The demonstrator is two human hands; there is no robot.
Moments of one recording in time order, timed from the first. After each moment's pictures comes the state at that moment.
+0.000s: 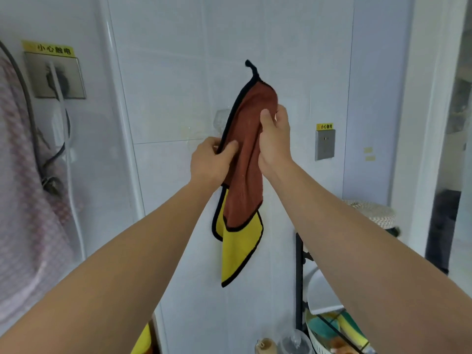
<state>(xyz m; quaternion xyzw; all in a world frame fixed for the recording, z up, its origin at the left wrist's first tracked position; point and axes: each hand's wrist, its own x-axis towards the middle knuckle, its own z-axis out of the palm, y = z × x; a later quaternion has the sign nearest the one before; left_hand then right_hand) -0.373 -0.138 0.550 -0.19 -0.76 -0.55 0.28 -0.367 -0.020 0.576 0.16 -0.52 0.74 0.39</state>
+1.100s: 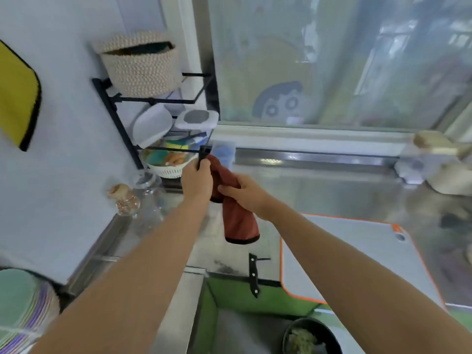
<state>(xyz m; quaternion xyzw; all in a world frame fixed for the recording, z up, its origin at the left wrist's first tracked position) -0.101 -0.030 0.236 -0.23 -0.75 -0.59 -0.19 0.009 0.022 0.218 -0.28 -0.73 0.60 0.16</state>
